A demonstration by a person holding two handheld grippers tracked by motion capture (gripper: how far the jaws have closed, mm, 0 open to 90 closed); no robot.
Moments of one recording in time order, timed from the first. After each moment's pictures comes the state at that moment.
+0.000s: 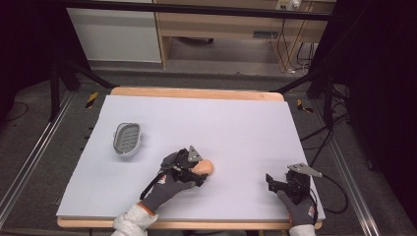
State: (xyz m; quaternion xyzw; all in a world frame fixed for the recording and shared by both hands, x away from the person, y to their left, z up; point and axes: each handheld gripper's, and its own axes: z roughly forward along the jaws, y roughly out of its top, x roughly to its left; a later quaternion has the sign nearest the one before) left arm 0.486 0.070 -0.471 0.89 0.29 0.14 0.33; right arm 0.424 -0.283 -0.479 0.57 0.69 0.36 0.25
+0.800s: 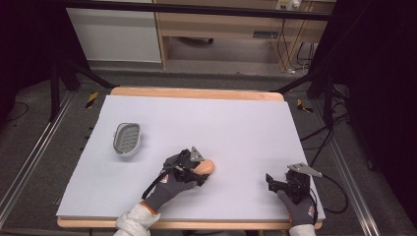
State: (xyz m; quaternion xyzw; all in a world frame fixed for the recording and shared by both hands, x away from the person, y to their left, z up) left arm 0.487 0.066 -0.475 0.89 0.29 0.12 0.33; right arm 0.425 -0.284 -0.479 0.57 0.69 0.35 0.25
